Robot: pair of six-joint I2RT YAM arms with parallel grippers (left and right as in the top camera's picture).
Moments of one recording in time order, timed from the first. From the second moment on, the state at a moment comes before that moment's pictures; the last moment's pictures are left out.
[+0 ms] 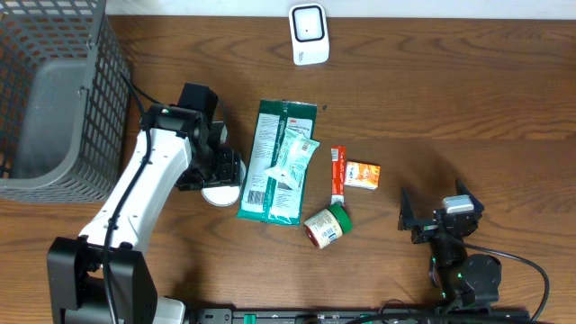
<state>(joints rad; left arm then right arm) -0.19 1.61 1.23 -1.16 0.17 -0.23 0.08 0.02 0.01 -0.07 -0.05 -0.06</state>
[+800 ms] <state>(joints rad) -0.19 1.61 1.02 -0.86 0.25 -0.32 0.08 0.02 0.01 -0.07 -0.05 -0.06</state>
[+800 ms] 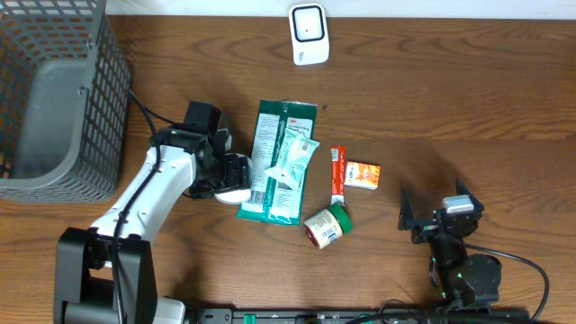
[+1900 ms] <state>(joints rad) -0.19 1.61 1.02 -0.81 -0.09 -0.30 0.08 0.02 0.01 -0.07 -0.05 -0.06</state>
